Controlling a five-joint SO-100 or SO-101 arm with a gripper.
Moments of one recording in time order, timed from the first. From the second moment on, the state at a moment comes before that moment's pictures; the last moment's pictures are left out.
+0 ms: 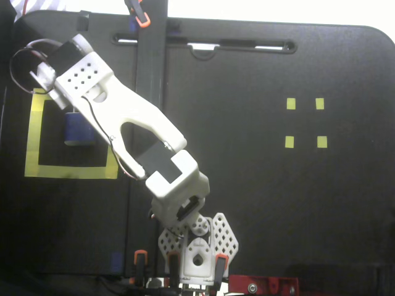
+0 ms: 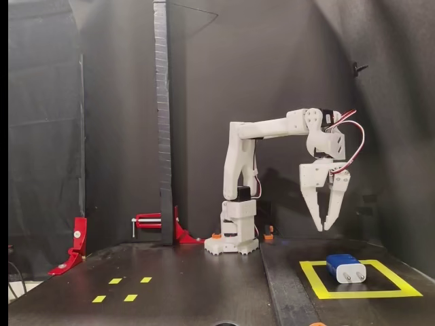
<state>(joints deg) -45.3 83.7 80.0 89.1 -15.7</state>
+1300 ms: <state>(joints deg) 0.3 85.5 80.0 87.9 -1.6</state>
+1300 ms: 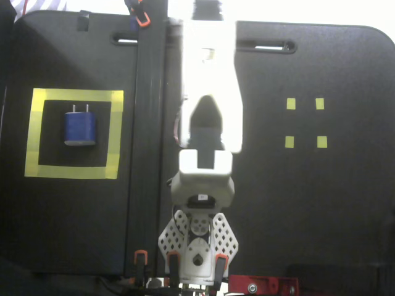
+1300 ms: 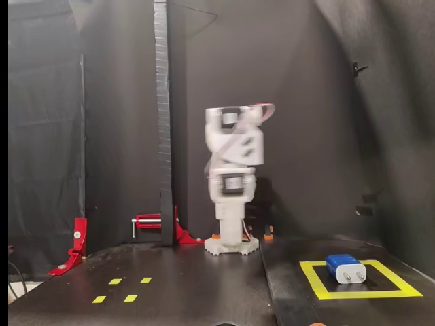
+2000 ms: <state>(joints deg) -1.0 132.5 127.7 52.5 -2.7</state>
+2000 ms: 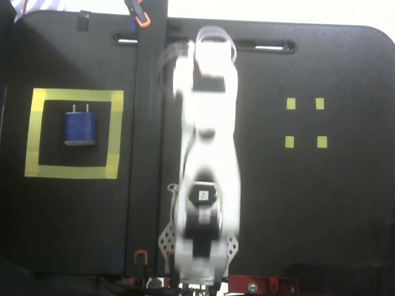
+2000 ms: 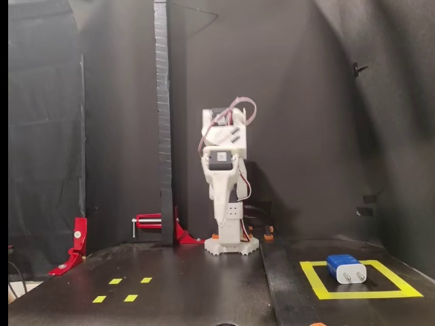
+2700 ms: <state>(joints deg) 1.7 184.2 177.0 21.9 -2.7</state>
